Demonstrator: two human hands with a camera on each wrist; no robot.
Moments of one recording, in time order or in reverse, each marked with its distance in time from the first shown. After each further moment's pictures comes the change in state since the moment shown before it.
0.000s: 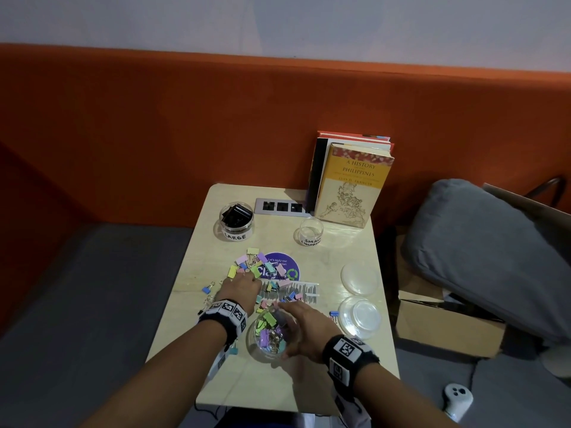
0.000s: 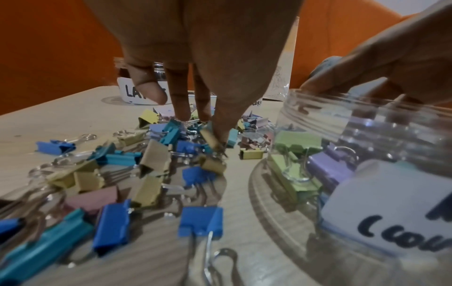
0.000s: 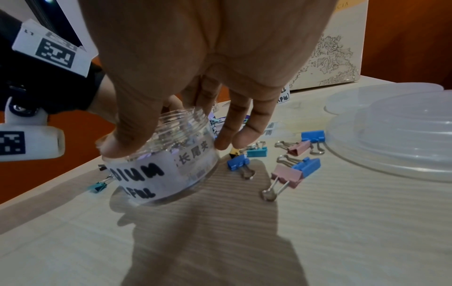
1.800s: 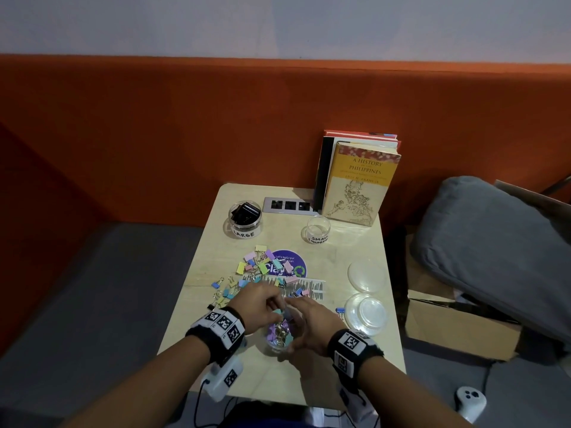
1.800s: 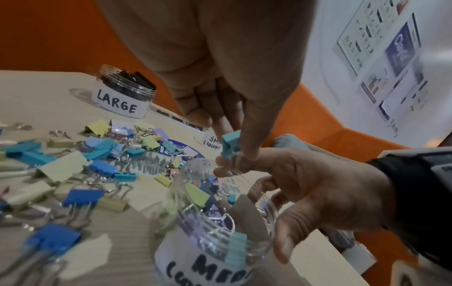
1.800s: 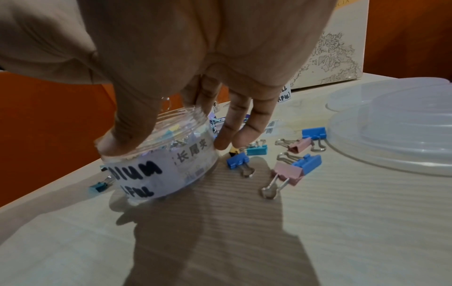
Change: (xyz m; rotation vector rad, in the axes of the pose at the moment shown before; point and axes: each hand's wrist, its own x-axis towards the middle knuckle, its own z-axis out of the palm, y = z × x) left_hand -0.063 0.014 -0.037 -0.731 0.081 0.243; right_hand -0.006 -0.013 -0.013 0.005 -0.022 -0.027
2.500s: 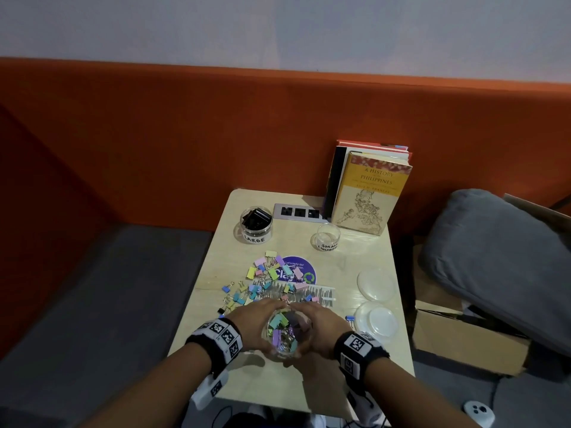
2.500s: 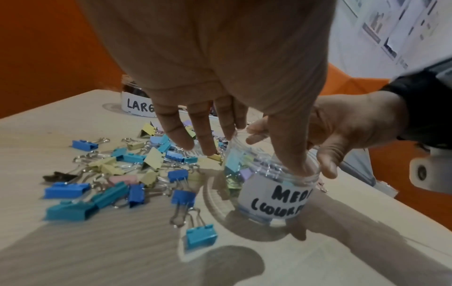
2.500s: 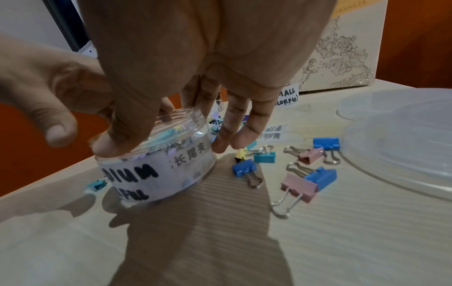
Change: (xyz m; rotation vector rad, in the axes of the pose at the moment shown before) left_hand -0.016 -0.042 0.008 0.226 -0.213 -0.083; right_hand 0.013 -0.006 0.006 -0.007 0.003 0.041
